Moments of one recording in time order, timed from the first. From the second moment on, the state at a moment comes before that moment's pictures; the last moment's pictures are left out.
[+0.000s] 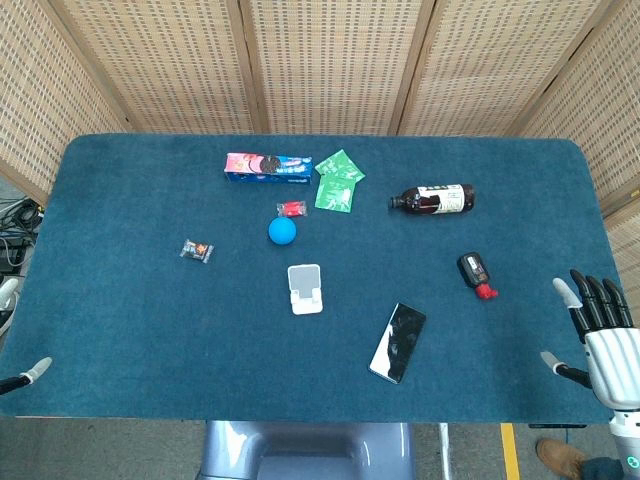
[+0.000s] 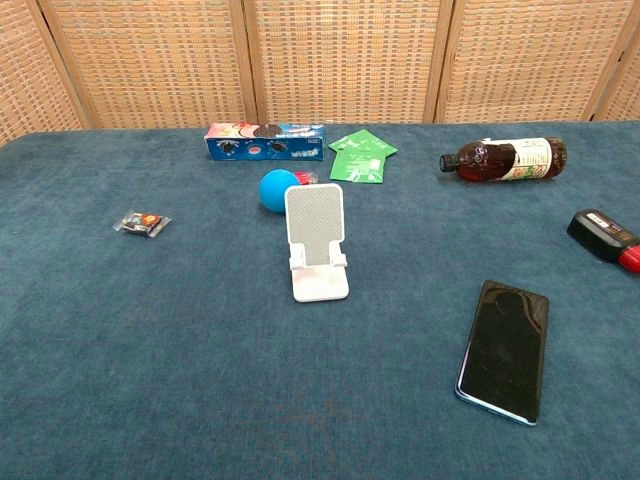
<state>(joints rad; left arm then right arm) 0.01 -0.98 -0.02 -1.77 1.59 1.63 -0.03 0.07 -1.09 0.06 -1.55 -1.65 1.64 0.02</state>
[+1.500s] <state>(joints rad) -0.11 -1.06 -0.09 -1.73 1.35 1.39 0.12 0.72 -1.29 -0.09 -1.29 -2.12 1.00 0.10</state>
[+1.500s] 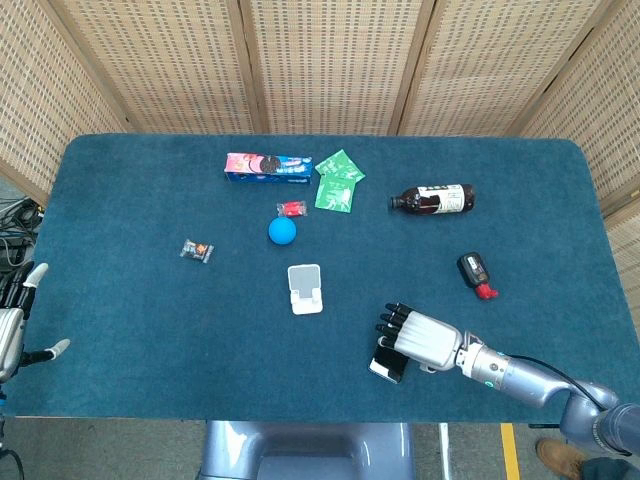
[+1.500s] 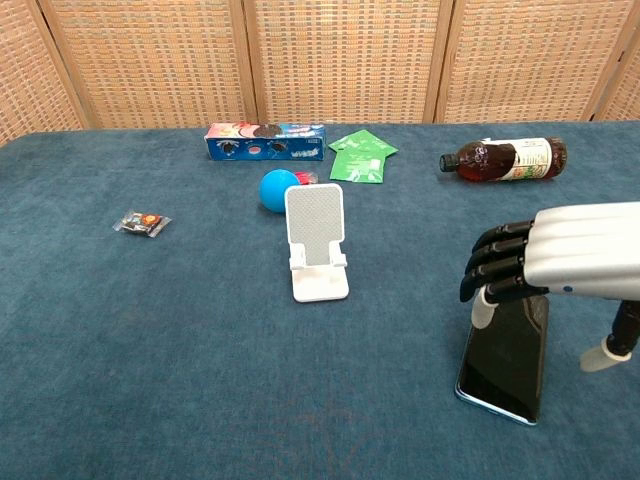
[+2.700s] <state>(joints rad) -0.12 -1.07 -0.08 -1.73 1.33 1.39 0.14 0.75 -1.46 -0.23 -1.07 -2.08 1.11 0.05</state>
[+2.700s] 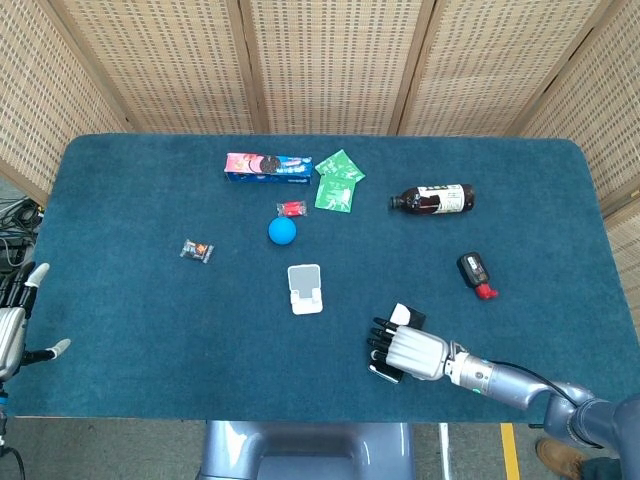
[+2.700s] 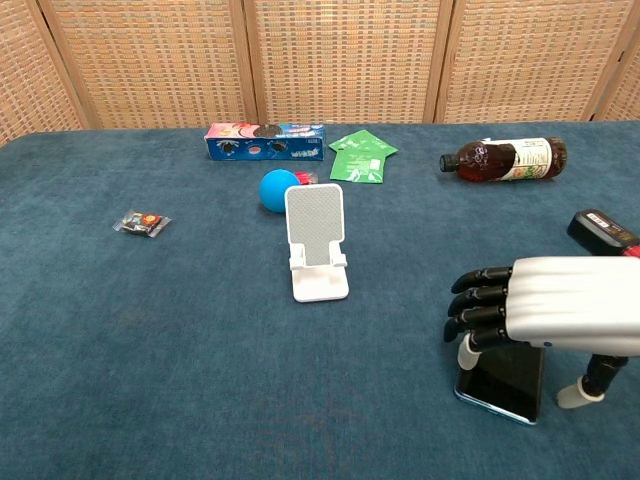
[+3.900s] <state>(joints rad) -0.12 -1.06 -0.07 -1.74 1.33 1.39 0.13 0.77 -1.50 -0.23 -1.07 -2.00 1.14 0.04</state>
